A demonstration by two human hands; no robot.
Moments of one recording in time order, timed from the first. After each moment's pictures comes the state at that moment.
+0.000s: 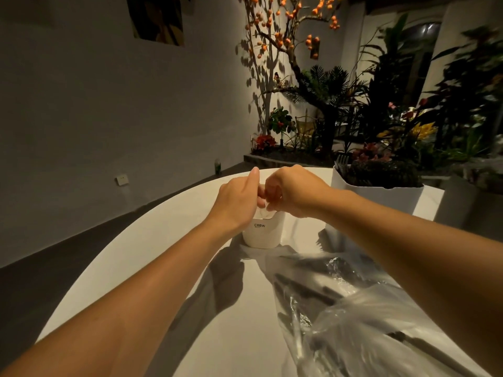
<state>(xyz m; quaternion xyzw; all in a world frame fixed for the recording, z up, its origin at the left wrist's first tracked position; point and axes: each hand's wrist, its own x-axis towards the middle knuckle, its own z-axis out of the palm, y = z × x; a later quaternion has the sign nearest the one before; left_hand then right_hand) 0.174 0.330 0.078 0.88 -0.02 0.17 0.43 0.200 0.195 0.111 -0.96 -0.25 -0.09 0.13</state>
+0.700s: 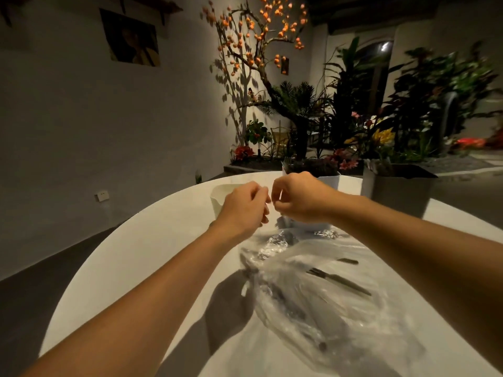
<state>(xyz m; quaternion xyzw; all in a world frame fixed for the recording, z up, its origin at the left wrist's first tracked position) 0.058 0.263 0.101 0.86 -0.11 0.14 0.48 0.065 0.119 0.135 -0.96 -0.19 -0.10 0.17</state>
